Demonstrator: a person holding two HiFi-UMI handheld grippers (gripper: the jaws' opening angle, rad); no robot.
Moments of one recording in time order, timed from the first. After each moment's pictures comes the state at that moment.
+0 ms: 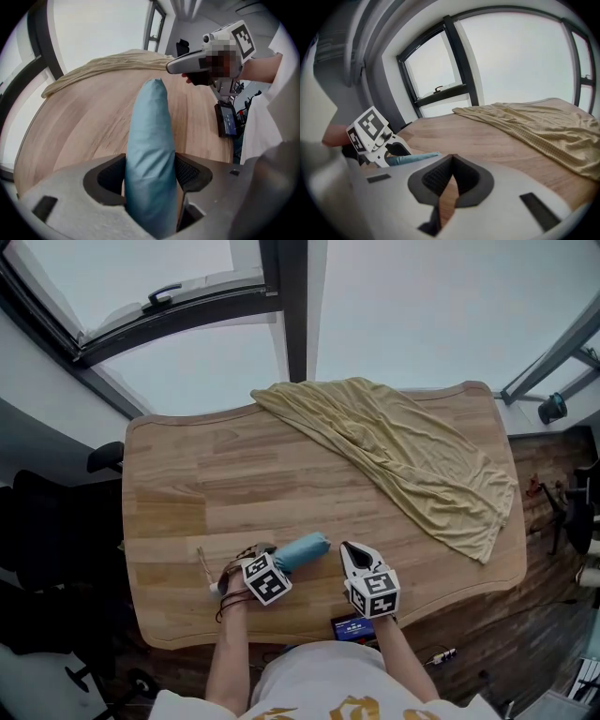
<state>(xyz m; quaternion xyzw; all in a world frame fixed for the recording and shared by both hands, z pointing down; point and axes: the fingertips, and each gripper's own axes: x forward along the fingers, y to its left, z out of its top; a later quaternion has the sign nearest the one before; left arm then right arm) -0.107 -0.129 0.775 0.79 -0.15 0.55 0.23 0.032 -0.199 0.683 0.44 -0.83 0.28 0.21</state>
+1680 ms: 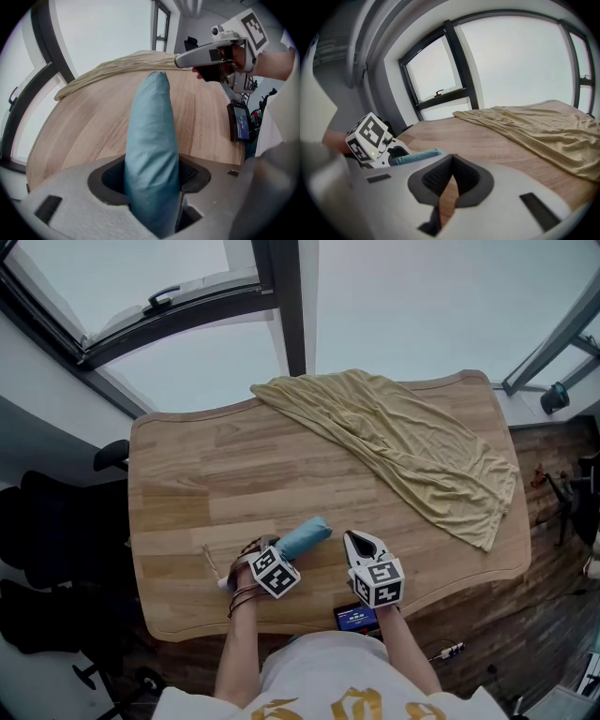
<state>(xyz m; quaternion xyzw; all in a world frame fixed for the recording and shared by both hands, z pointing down) -0.104 -0.139 0.776 0.77 -0.22 0.56 0.20 0.041 -0.194 0.671 0.45 -0.83 0.27 0.20</state>
